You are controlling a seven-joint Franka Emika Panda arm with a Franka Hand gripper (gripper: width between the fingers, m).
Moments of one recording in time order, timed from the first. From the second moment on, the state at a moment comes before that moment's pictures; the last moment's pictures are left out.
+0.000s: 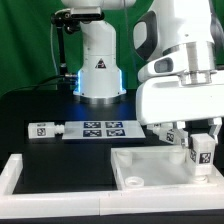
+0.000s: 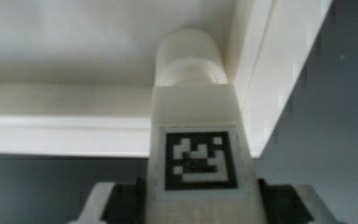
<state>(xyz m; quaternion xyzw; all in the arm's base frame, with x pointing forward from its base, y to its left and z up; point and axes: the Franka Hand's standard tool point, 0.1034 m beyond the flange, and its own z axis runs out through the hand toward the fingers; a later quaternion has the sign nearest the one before) 0.629 0.111 0.084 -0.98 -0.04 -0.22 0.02</state>
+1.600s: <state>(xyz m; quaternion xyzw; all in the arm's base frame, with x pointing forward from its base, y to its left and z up) 0.635 0.104 0.085 -0.98 -0.03 -0.18 0.01</state>
